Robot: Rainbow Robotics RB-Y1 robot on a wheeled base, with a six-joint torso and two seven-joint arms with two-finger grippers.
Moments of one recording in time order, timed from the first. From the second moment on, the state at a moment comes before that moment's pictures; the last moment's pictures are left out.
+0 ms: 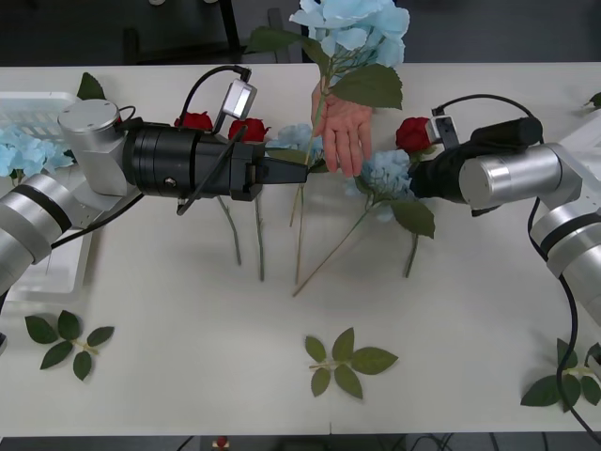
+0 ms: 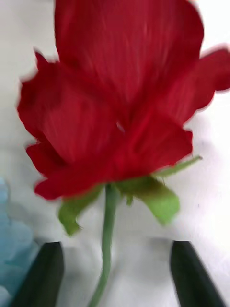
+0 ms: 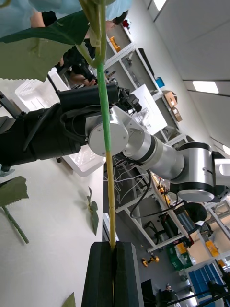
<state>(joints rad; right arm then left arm) -0.67 -0.49 0.35 -1.06 -0.63 0.75 1.53 -0.79 0.60 -0.60 -1.06 2.44 1.26 -2.54</state>
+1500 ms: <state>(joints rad) -0.31 -0.46 -0.27 -2.22 -0.93 1.20 1.53 -0.79 0.60 -0.60 -1.06 2.45 1.26 -2.54</state>
